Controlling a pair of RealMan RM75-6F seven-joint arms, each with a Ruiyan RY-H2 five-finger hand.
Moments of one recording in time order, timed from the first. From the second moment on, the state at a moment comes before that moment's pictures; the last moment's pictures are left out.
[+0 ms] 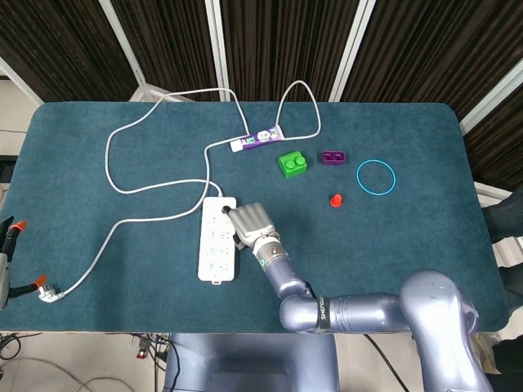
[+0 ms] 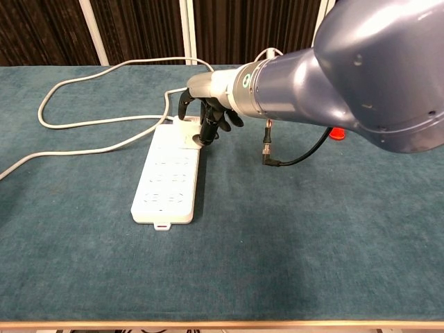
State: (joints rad) left arm -0.09 -1.12 -0.10 -1.69 1.30 1.45 0.16; right arm 1.34 -1.69 0.30 -1.52 -0.17 0.94 -0.79
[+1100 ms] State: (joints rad) left arm -0.09 -1.12 -0.10 -1.69 1.30 1.45 0.15; right arm 1.35 -1.72 0.26 -1.50 -0.17 0.93 -0.79
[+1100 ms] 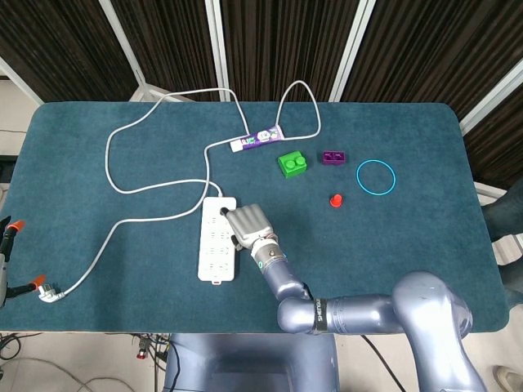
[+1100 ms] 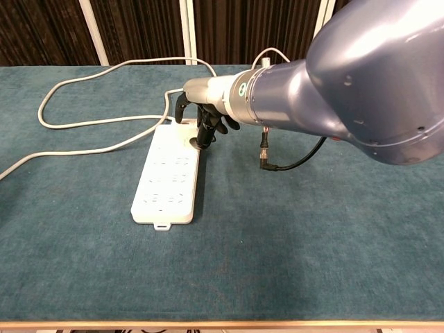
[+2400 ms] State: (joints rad) left arm -0.09 -1.14 -0.10 -1.67 1.35 1.48 0.14; right arm 0.69 -1.20 0.00 -1.90 -1.13 1.40 -0.39
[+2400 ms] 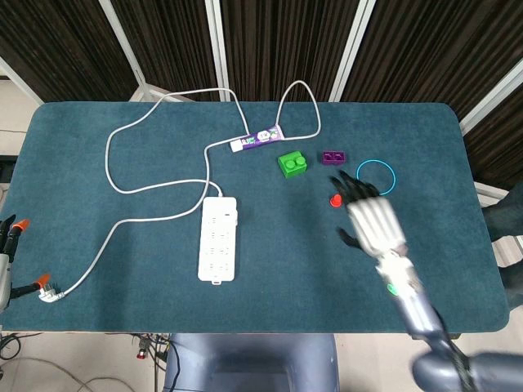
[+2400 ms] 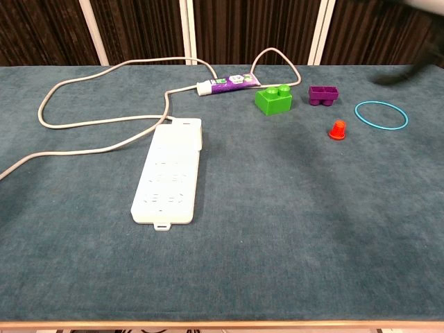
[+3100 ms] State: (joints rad) left arm -0.11 -1.15 -0.09 -1.60 1.40 1.45 0.07; right arm 0.27 -1.19 -0.18 -1.67 -1.44 1.67 -0.30
